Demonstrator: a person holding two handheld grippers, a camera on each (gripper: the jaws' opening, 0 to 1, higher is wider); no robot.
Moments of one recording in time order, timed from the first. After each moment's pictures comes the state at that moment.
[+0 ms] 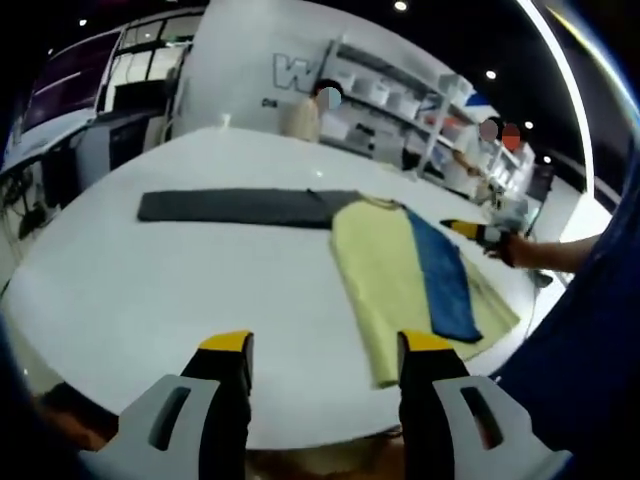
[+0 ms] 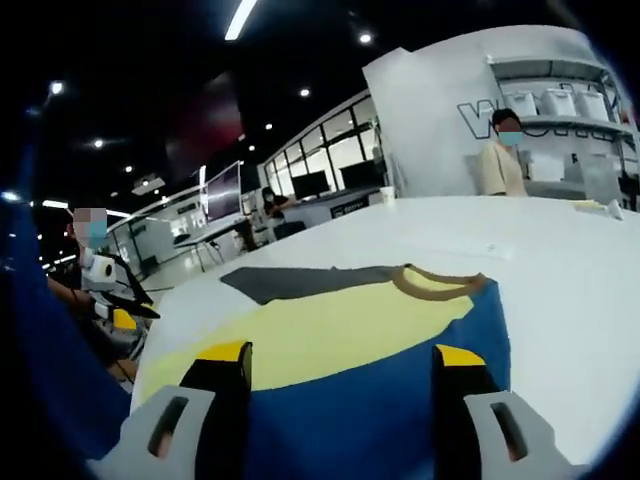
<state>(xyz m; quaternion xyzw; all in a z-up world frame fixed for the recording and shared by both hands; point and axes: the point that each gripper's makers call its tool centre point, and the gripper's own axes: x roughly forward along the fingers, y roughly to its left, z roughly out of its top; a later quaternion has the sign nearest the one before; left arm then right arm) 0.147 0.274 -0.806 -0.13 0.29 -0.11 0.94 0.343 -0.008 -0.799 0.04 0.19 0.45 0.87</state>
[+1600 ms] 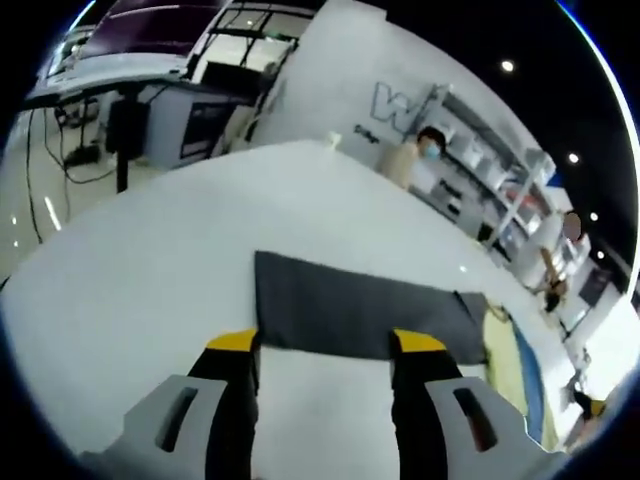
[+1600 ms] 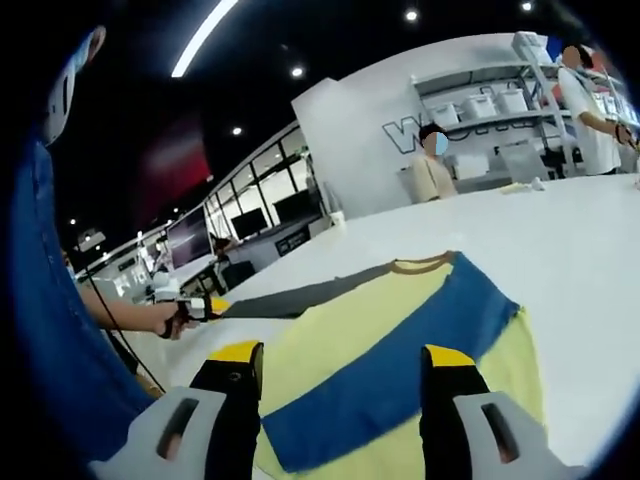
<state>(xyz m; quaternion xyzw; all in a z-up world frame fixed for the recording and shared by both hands) 0.303 0.466 -0.834 -0.25 0.25 0.05 0.93 0.218 -0.008 -0.757 0.13 0.18 0.28 0.94</state>
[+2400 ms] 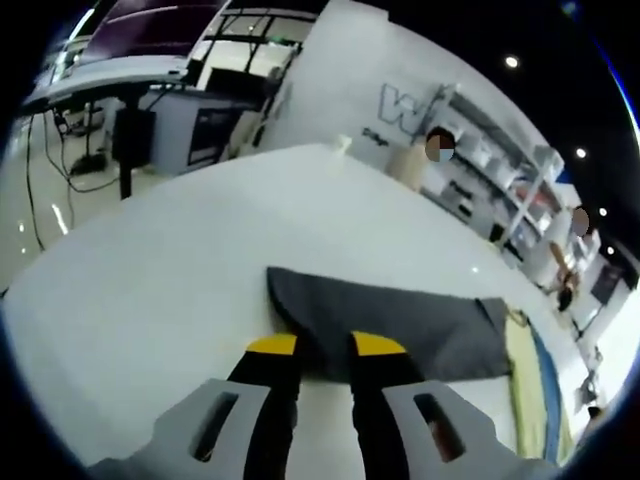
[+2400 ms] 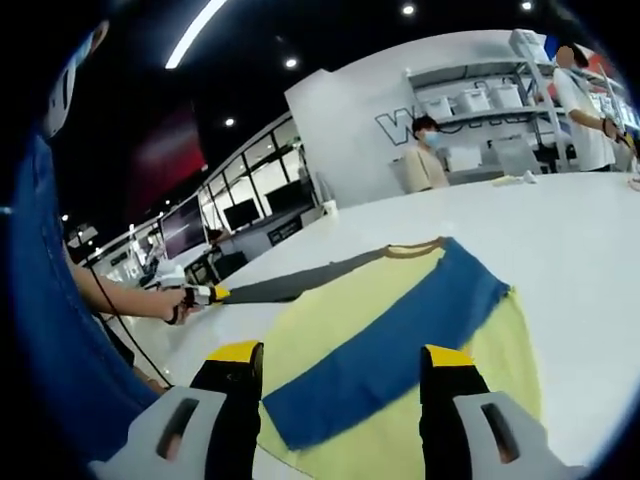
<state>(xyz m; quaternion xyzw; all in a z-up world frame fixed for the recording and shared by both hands) 0.324 0.482 -0.846 -0.24 0.24 0.07 0.94 0.201 -0.009 -0.768 0.12 0.20 0.26 0.94</state>
